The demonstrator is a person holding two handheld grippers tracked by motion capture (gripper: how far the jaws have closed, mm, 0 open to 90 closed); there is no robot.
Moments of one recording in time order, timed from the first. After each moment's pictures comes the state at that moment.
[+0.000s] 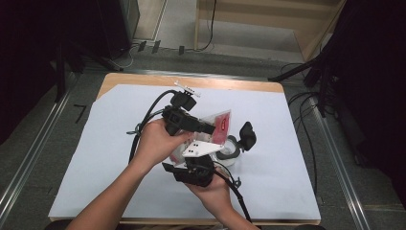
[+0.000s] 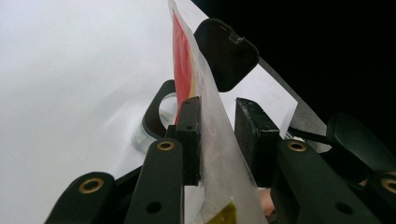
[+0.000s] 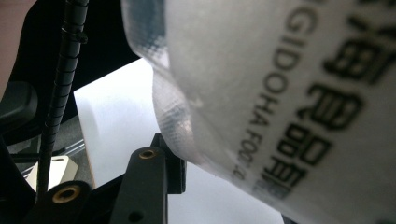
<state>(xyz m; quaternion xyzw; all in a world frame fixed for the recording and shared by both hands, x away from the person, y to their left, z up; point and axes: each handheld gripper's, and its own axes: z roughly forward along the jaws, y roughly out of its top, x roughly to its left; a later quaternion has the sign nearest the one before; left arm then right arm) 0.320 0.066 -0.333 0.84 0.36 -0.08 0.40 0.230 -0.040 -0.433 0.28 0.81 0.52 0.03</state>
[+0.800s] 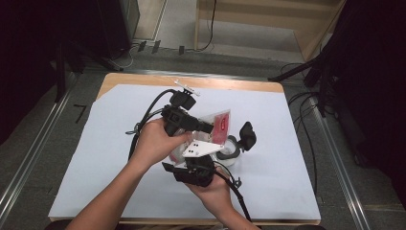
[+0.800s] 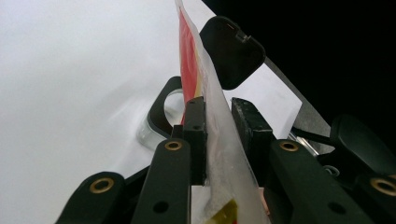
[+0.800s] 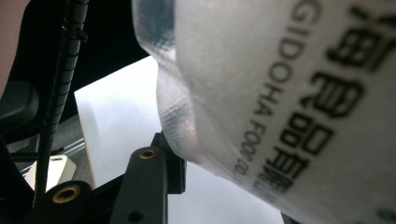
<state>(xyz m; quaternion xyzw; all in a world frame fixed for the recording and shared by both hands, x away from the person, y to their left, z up) 0.320 0.066 -0.330 0.84 0.38 -0.08 0.38 0.228 -0.041 -0.431 0.27 0.81 0.52 0.03</state>
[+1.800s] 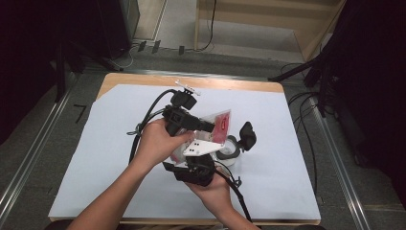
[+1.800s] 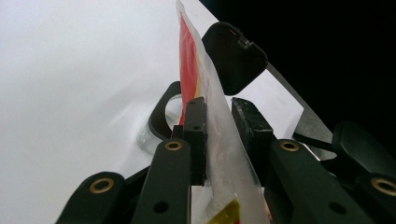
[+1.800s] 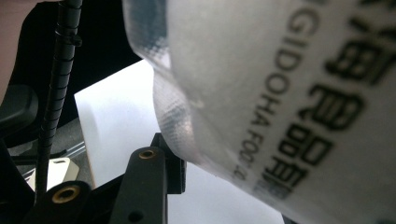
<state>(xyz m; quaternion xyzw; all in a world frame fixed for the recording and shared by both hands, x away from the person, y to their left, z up) 0.321 0.063 -0.331 0.83 0.38 -0.07 0.39 0.231 -0.041 -0.432 0.28 0.80 0.53 0.03</state>
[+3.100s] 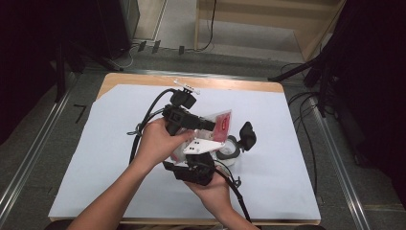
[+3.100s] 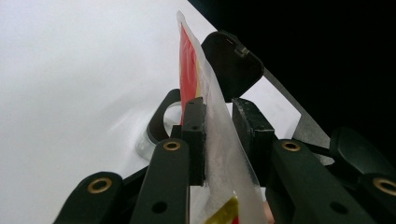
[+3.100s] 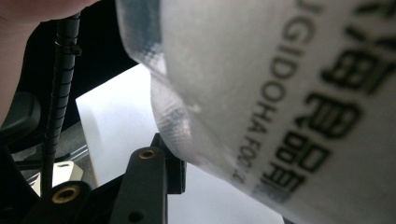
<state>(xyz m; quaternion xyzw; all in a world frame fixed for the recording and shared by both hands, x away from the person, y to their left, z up) 0.321 0.064 -0.330 0.83 0.38 -0.07 0.40 0.232 -0.041 -0.430 0.29 0.80 0.52 0.02</state>
